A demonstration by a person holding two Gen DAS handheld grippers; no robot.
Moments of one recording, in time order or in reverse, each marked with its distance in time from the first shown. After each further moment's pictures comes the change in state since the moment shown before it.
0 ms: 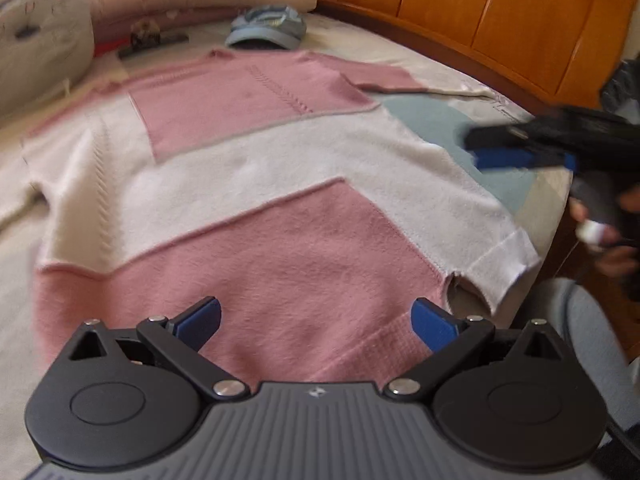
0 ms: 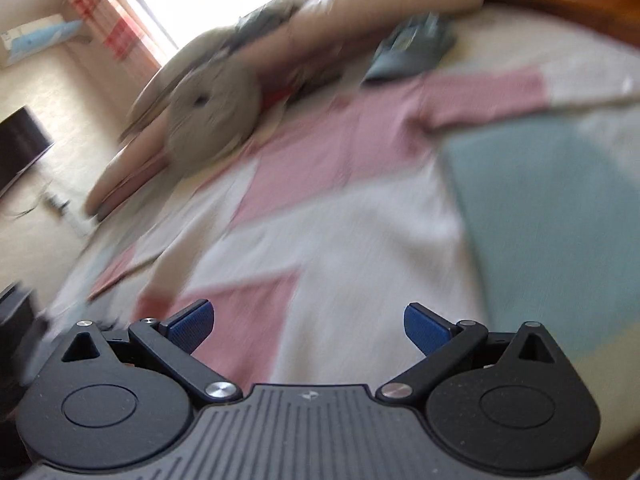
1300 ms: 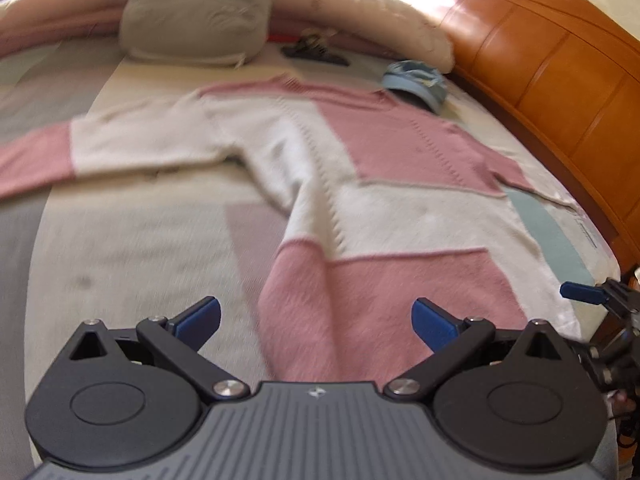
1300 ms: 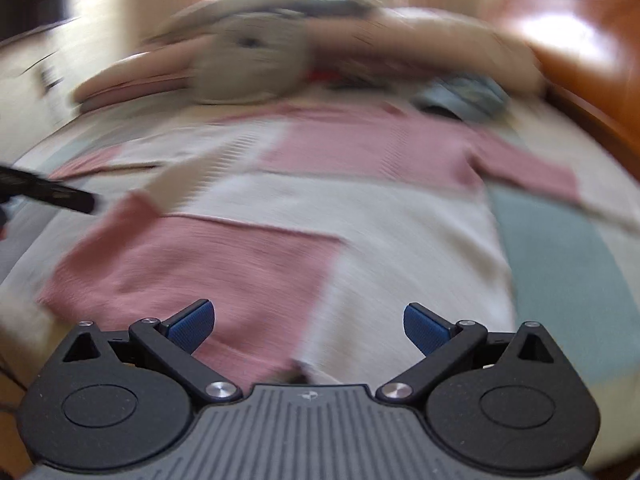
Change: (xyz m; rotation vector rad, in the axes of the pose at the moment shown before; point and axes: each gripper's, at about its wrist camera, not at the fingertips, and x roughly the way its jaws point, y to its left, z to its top) left arm -0.074 0.124 -0.032 -0.364 -0.110 0.148; right arm 0.009 0.102 -0.065 -0.490 0.039 -0.113
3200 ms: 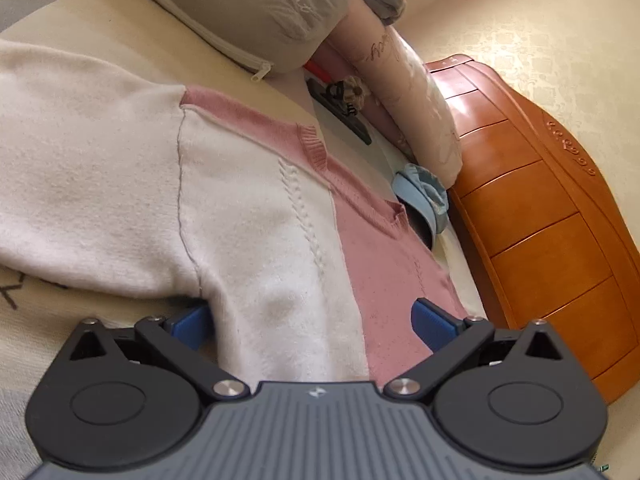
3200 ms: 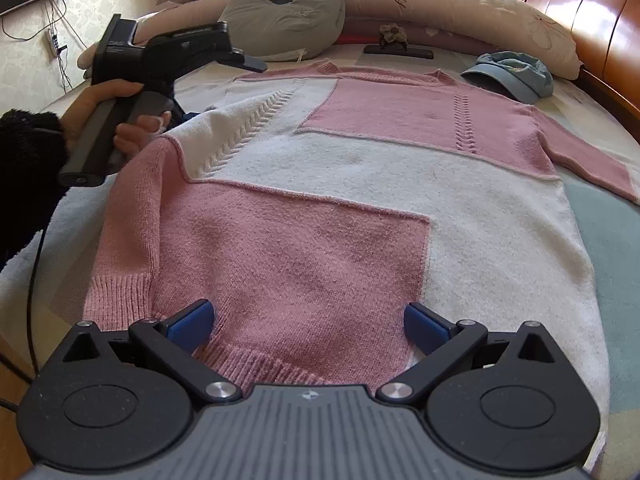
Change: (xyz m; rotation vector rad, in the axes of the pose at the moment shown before) left arm 0.145 0.074 0.103 -0.422 -0.099 -0.371; right arm 0.057 0.028 0.005 0.052 0.126 -0.007
